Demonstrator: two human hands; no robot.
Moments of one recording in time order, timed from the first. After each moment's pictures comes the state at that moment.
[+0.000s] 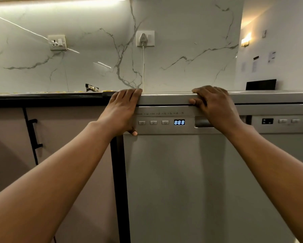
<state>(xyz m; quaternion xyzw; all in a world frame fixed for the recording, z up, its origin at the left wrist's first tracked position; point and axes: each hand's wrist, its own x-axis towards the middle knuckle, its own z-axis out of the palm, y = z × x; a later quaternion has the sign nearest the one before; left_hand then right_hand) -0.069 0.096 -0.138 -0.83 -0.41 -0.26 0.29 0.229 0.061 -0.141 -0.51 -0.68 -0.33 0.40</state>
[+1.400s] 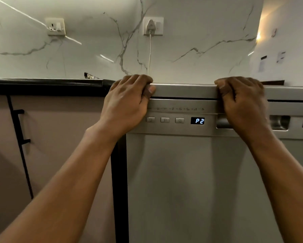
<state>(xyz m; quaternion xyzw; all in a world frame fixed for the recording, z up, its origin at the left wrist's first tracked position) -0.056 0.101 -0.147 -0.77 -0.37 -0.47 0.21 0.213 0.070 -0.156 -0.50 -0.61 -0.35 0.50</state>
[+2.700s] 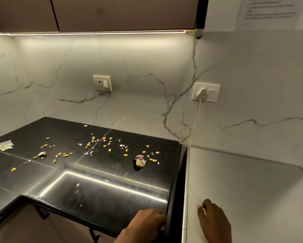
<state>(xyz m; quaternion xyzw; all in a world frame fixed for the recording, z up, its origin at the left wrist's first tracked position) -0.164 0.229 0.053 -0.87 -0.46 -0.05 -0.16 0.069 0.229 0.024 -0.77 -0.60 0.07 0.19</state>
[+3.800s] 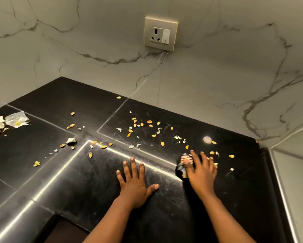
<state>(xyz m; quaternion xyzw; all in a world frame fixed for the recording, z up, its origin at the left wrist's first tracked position) -0.466 0.422 -0.014 -0.65 -0.72 0.05 -0.24 -0.239 0.486 -0.027 -0.73 -0.65 0.14 0.18</state>
